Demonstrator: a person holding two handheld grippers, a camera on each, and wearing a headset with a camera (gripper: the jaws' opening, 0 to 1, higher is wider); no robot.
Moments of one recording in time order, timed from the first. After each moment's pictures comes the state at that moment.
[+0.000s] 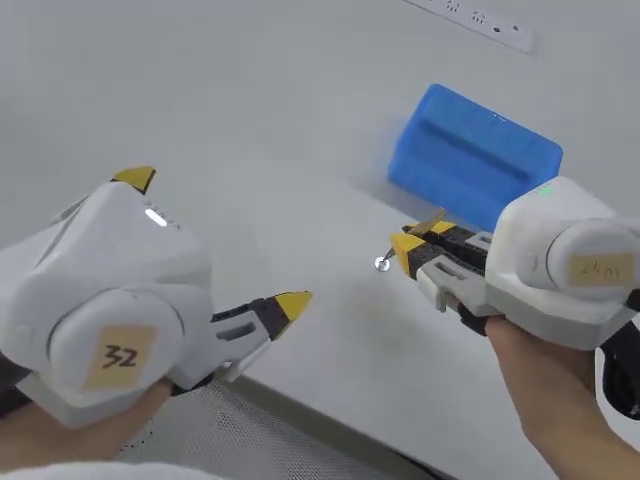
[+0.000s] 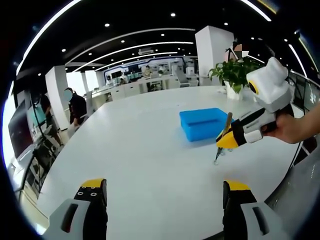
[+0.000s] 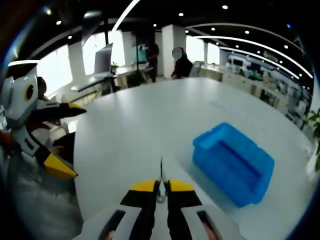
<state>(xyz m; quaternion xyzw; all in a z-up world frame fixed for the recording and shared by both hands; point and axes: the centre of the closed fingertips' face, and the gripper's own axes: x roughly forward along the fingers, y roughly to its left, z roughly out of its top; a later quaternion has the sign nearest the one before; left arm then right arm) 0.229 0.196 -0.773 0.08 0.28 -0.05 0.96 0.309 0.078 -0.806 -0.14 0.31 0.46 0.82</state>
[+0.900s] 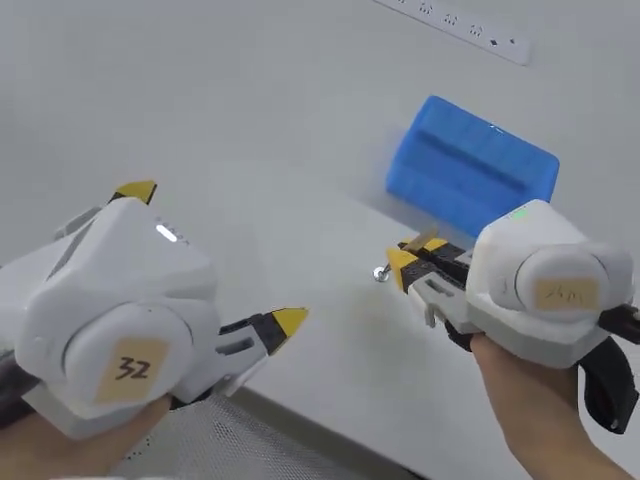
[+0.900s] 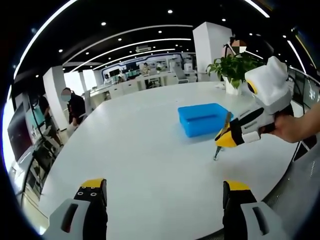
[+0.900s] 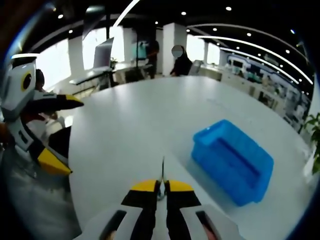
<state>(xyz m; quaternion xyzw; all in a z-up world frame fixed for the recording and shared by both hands) 0.227 0.195 -0.777 0.09 0.29 -0.06 0.95 0.309 0.078 -0.814 -0.17 0.31 0.45 0.82</state>
